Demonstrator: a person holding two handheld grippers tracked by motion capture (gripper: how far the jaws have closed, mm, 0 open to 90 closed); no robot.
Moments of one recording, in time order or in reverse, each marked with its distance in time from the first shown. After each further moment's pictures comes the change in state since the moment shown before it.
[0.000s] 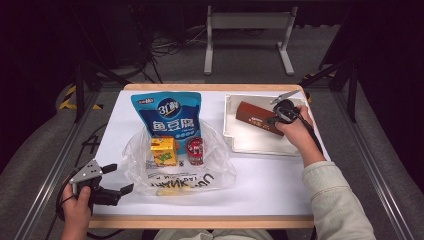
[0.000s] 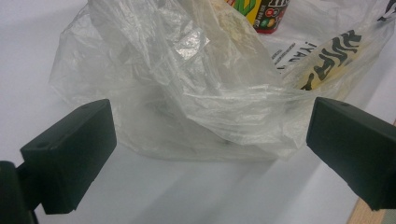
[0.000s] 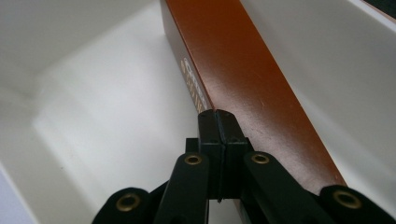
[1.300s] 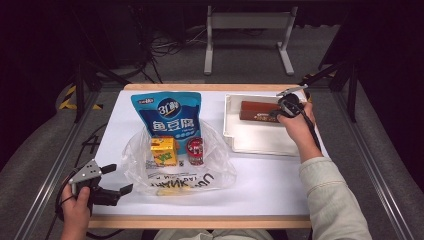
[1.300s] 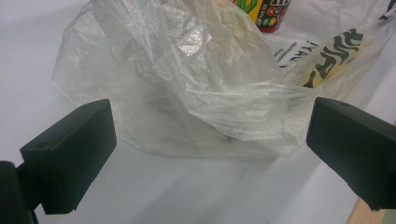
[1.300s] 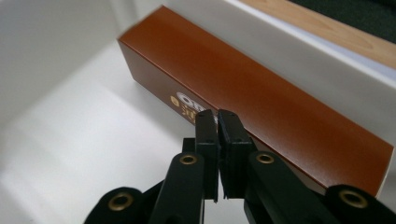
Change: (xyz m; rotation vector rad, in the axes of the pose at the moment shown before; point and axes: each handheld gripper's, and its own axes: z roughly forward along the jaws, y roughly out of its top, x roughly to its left) left arm 0.001 -0.001 -0.001 -0.001 0.001 -0.003; right arm -0.016 0.004 -0.003 -0.086 -0.058 0.141
